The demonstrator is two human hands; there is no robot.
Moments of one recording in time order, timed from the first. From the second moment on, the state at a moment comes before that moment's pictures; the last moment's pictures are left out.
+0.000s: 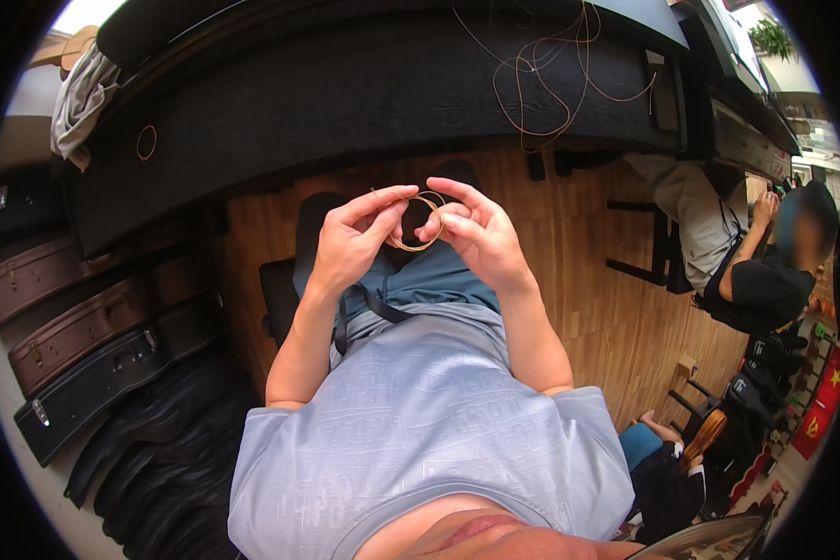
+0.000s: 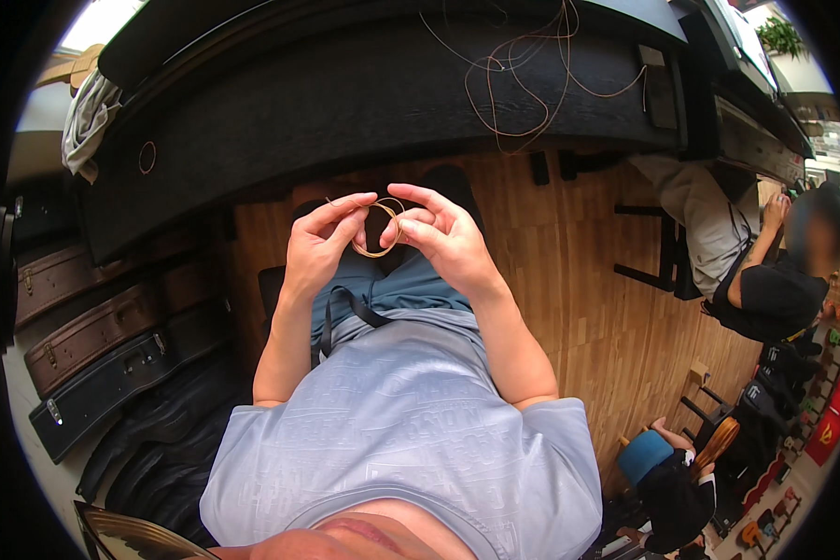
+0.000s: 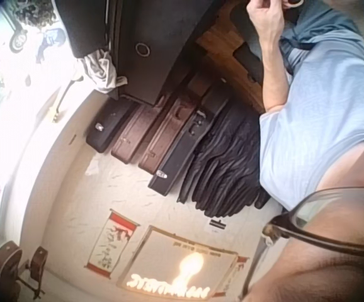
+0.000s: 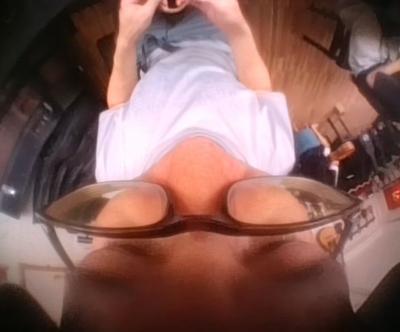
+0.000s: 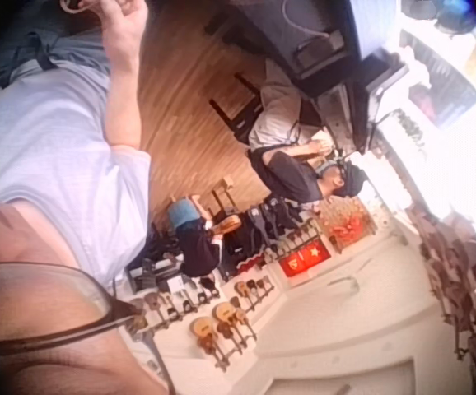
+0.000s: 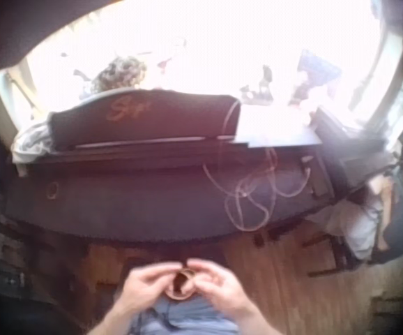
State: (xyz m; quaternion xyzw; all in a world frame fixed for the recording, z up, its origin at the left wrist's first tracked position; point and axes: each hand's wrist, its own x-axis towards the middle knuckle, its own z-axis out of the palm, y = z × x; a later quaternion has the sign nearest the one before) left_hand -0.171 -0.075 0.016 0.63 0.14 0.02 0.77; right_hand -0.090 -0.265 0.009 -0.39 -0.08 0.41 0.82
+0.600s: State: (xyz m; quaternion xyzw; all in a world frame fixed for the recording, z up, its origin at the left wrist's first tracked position) left_hand -0.166 -0.069 0.007 0.73 0.05 0.22 0.64; right_hand -0.087 -0.266 0.005 -0.37 -0.03 0.48 0.79
